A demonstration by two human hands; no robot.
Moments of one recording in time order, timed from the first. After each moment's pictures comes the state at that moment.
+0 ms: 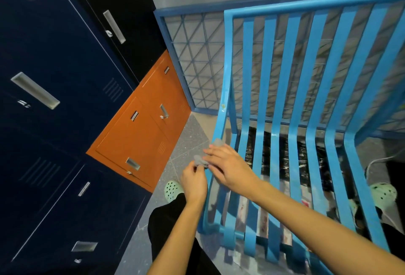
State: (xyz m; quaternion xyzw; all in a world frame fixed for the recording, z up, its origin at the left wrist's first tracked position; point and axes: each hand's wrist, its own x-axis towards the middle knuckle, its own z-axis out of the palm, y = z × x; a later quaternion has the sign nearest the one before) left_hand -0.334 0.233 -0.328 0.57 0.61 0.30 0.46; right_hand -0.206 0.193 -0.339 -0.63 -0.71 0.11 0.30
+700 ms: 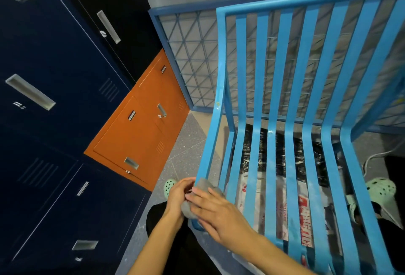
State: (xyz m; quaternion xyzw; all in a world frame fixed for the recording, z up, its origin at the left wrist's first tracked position) left_hand -0.379 0.228 -0.337 0.40 0.59 0.24 0.66; right_hand -0.277 0.112 -0.371 -0.55 -0.74 0.15 0.35
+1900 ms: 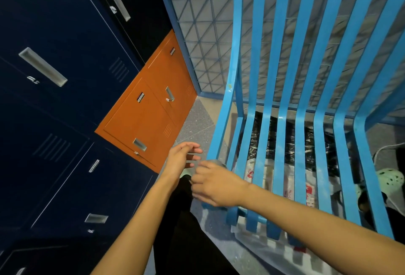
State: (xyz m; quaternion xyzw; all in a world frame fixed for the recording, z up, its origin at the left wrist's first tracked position) left_hand -0.390 0.262 -0.309 0.55 0.55 0.20 0.59; right_hand -0.274 0.163 -0.349 -0.43 -0.89 -0.03 0.18
